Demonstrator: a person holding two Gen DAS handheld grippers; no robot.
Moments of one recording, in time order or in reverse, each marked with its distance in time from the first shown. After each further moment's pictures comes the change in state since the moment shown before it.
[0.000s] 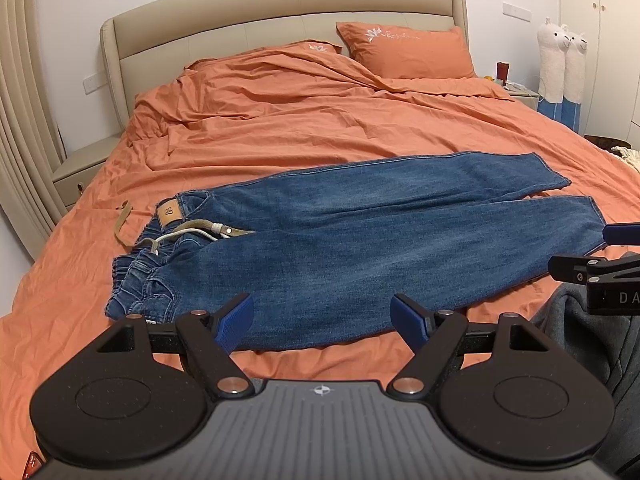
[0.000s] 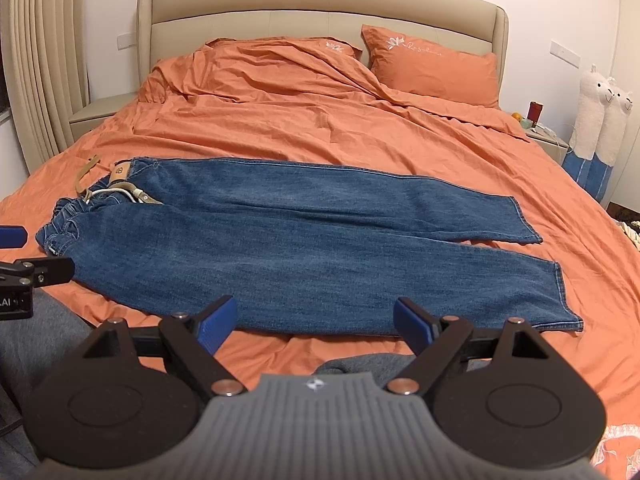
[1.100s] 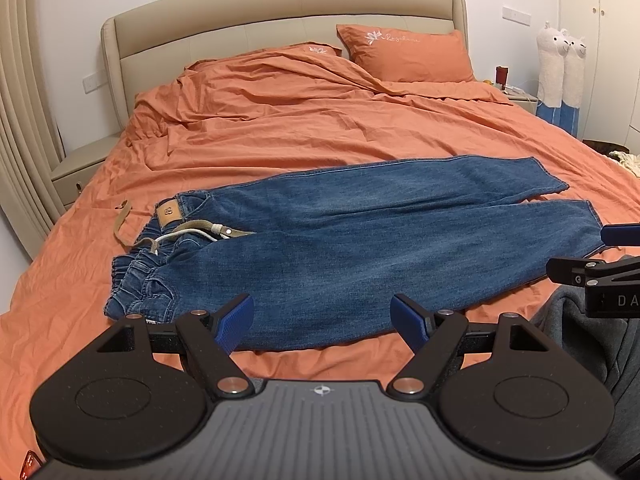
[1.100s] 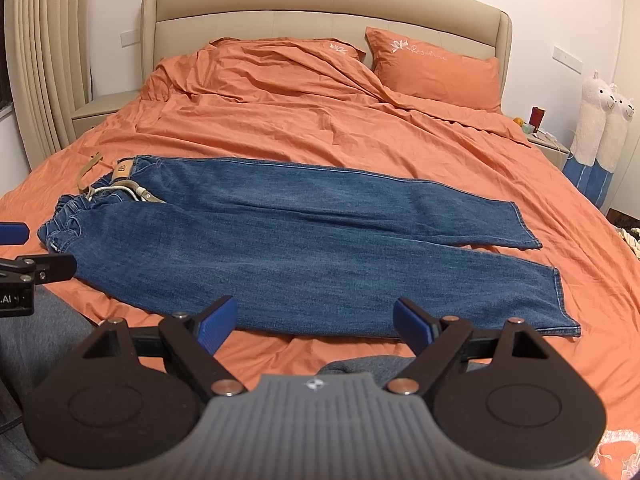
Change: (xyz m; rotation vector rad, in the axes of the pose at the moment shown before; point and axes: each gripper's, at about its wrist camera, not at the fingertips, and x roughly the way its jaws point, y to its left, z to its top) left arm -0.001 -0.001 0.000 -0.003 -0.001 -0.003; right arm -0.002 0.003 0.002 -0.007 0.000 -0.001
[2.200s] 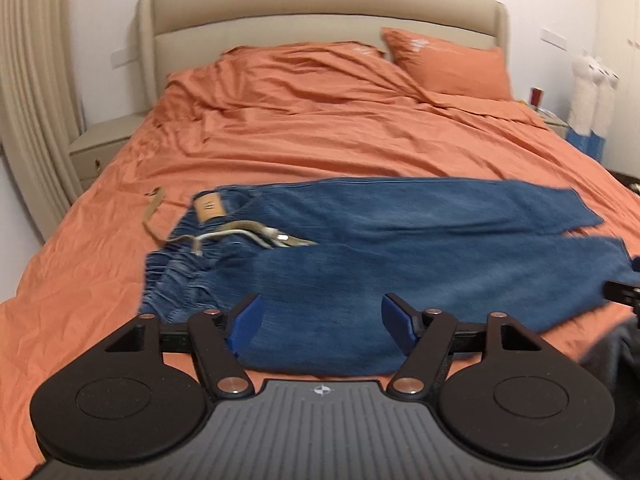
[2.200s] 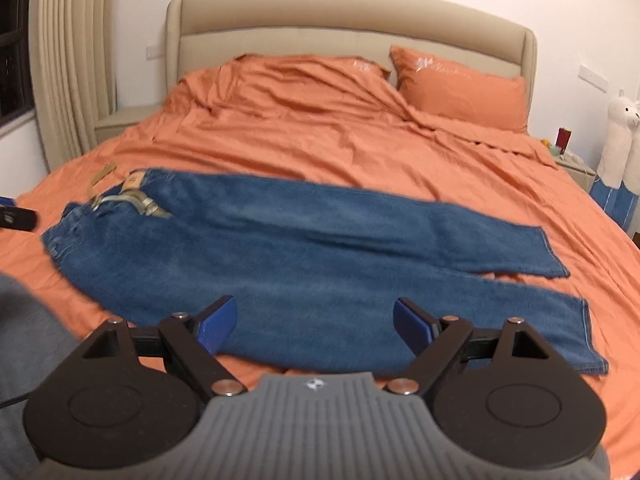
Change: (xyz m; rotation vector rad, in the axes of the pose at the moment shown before) left arm 0.032 0.094 0.021 -0.123 0.011 0.019; right arm 0.043 -0.034 0.006 -0.039 -0.084 0.078
